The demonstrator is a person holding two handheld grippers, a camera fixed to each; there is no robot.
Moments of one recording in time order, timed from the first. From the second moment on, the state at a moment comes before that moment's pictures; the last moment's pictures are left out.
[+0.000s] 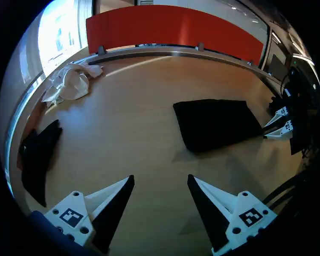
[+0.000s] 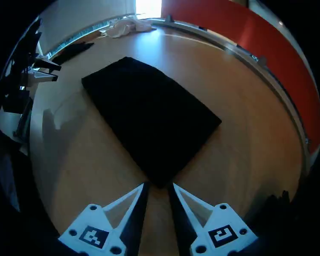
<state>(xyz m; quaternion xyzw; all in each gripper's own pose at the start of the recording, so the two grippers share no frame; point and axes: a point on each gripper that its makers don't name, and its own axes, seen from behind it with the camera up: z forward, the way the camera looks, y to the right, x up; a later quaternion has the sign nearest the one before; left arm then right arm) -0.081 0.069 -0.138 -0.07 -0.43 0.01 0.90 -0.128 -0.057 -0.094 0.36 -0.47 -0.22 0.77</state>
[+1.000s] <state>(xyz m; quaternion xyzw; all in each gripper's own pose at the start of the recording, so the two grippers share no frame) -0.076 0.070 -0.137 -0.08 -0.43 0.01 0.90 -0.086 -0.071 -0.079 0.36 -0.42 -0.21 0.80</state>
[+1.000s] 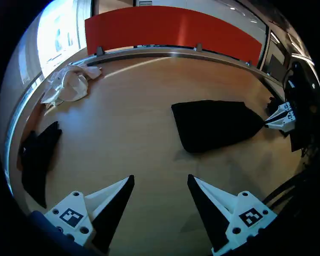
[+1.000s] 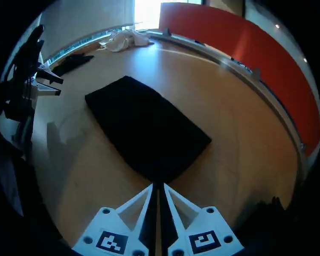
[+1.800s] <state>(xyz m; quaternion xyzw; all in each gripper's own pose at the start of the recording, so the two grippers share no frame) -0.064 0.068 -0.140 -0.07 -0.42 0.00 0.90 0.000 -0.144 -0.038 0.40 -0.33 -0.22 0.82</state>
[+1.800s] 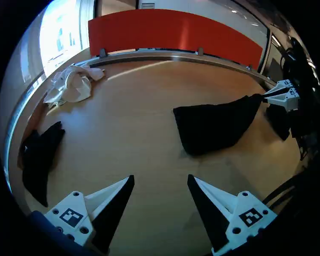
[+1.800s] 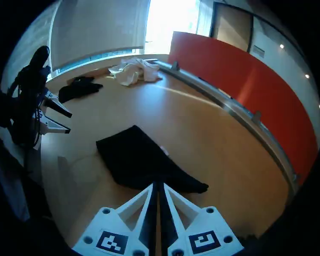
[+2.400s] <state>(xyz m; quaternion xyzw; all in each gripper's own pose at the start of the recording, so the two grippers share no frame) -0.048 0.055 -0.157 -0.06 -0.41 -0.02 0.91 0.003 -0.238 -0.028 0.47 -0.31 -0.24 0.79</state>
